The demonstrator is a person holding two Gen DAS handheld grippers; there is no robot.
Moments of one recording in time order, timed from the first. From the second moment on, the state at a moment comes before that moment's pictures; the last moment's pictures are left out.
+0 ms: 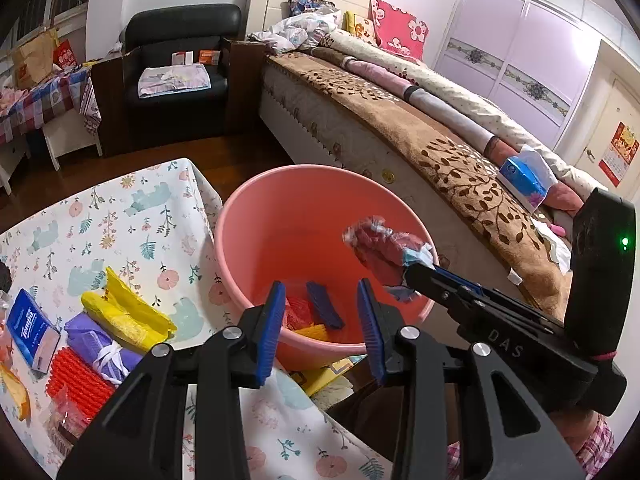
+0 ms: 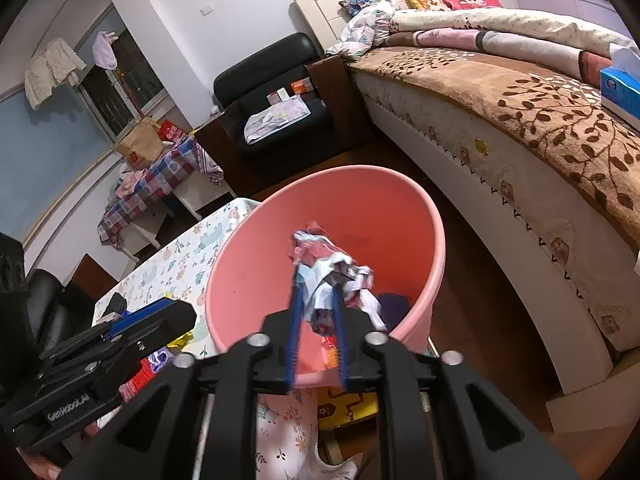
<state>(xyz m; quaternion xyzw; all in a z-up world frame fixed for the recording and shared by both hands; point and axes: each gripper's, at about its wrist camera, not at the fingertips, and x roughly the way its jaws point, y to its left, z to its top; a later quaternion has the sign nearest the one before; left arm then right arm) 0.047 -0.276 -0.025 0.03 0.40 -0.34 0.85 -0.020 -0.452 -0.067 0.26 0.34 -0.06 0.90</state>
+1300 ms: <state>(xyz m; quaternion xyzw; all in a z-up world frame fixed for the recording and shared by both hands) 0.023 -0.078 -0.002 -0.02 0.35 -0.22 0.91 -0.015 -0.310 -0.050 0.17 0.36 0.08 0.92</state>
